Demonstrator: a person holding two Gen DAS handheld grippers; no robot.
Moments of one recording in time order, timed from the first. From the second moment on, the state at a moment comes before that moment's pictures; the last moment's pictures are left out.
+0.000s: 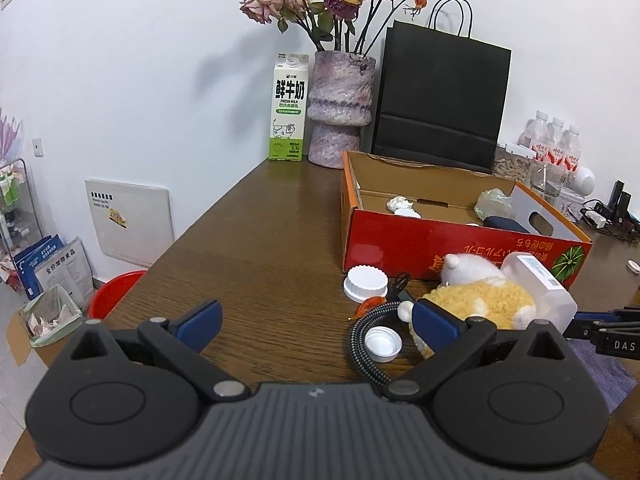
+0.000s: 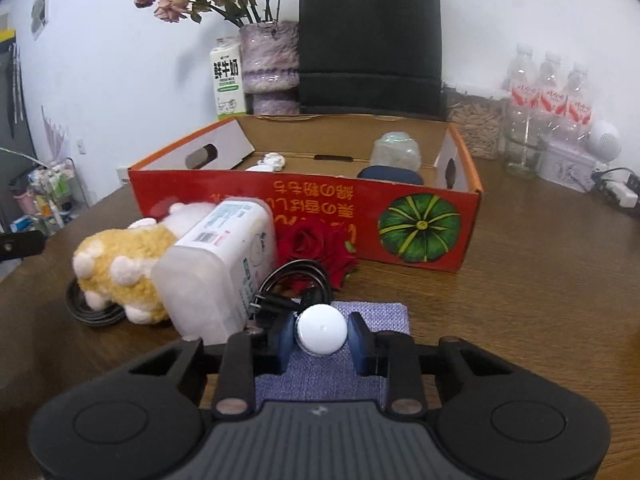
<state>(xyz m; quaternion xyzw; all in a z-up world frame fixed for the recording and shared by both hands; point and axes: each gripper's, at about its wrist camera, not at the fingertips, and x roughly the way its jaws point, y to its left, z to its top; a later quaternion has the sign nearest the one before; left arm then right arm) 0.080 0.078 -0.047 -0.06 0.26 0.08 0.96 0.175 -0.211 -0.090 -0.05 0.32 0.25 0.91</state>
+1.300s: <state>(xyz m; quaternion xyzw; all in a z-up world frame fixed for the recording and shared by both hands) 0.204 0.067 -0.070 -0.05 0.36 0.06 0.93 0.207 -0.219 -0.065 -0.03 0.29 0.19 0.94</state>
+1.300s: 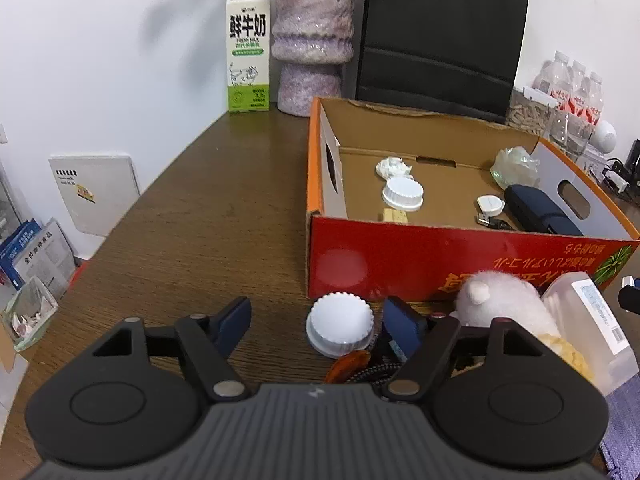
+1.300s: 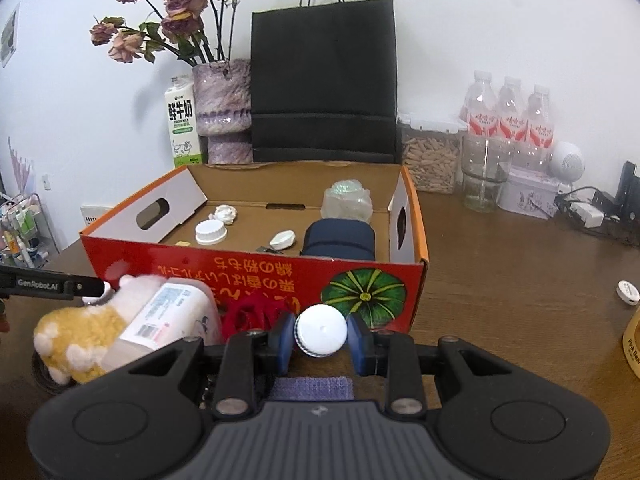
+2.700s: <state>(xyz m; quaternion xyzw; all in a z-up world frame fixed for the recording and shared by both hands) 0.185 0.049 0.005 -0.05 0.23 0.03 0.97 0.211 -0.208 -0.003 -0.04 0.20 0.21 0.96</state>
